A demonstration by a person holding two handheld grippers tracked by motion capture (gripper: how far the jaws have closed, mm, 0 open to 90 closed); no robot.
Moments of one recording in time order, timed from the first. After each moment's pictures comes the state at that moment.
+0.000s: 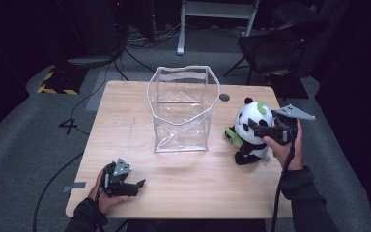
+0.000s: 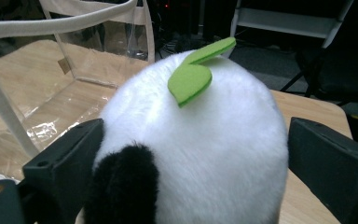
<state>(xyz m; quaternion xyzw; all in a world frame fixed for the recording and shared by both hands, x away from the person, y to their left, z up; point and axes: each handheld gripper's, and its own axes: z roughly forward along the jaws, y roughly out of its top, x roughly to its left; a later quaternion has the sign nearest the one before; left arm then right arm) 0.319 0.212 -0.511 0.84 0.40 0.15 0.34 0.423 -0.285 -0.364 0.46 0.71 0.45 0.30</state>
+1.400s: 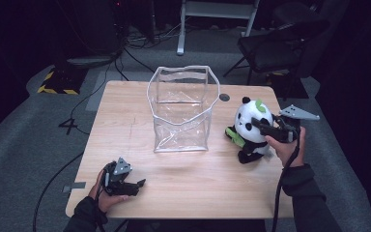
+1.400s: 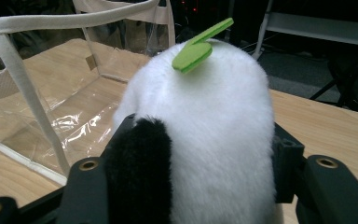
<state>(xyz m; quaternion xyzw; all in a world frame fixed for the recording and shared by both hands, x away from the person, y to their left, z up) 0.322 0.212 -0.511 0.84 0.39 0.15 0.34 0.427 -0.300 -0.370 0.41 0.73 0.48 0.27</state>
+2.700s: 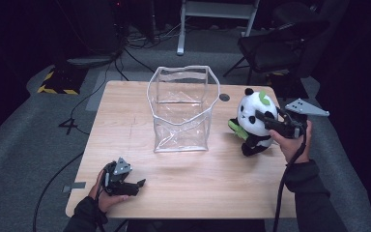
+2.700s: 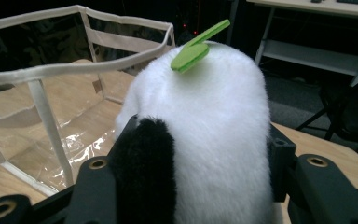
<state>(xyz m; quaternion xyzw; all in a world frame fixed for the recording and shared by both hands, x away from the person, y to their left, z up) 0.322 0.212 -0.511 0.84 0.39 0.15 0.34 0.420 -0.298 -0.336 0.38 0.72 0.50 0.30</state>
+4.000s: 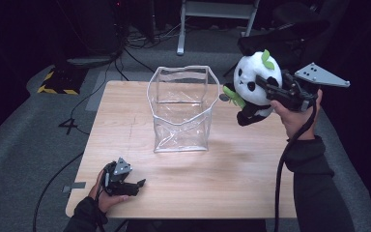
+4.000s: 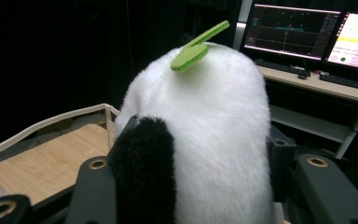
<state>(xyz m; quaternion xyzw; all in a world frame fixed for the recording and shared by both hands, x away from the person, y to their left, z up) 0.321 0.212 -0.511 0.84 0.39 0.15 0.34 0.416 -0.260 -0.230 0.32 0.68 0.55 0.36</state>
